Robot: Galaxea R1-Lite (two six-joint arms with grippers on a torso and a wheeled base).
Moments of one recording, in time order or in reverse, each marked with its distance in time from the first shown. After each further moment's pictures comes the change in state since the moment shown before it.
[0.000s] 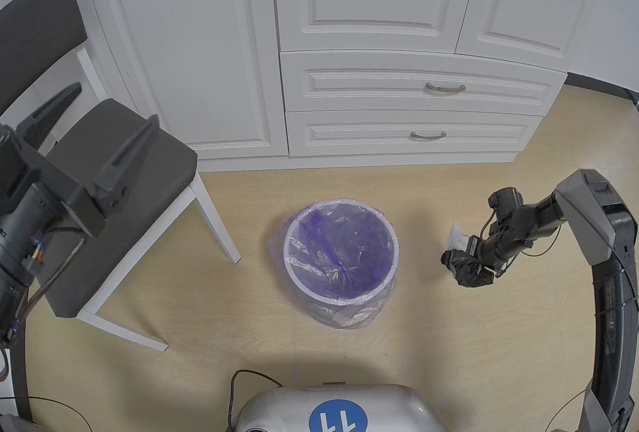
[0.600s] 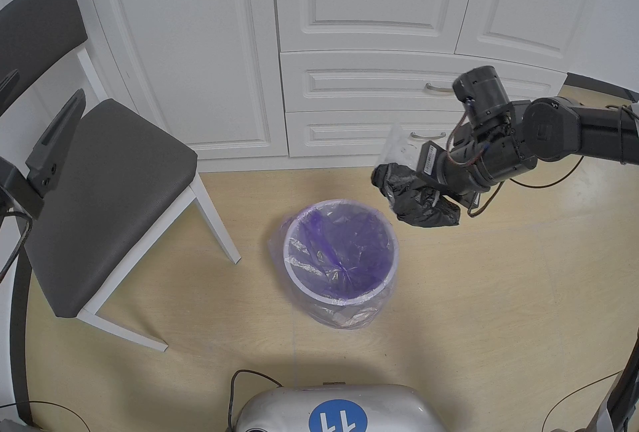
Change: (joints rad) left arm 0.103 -0.147 0.006 0.026 0.009 0.077; right arm 0.434 -0.526 -0.073 0.298 -0.064 0.245
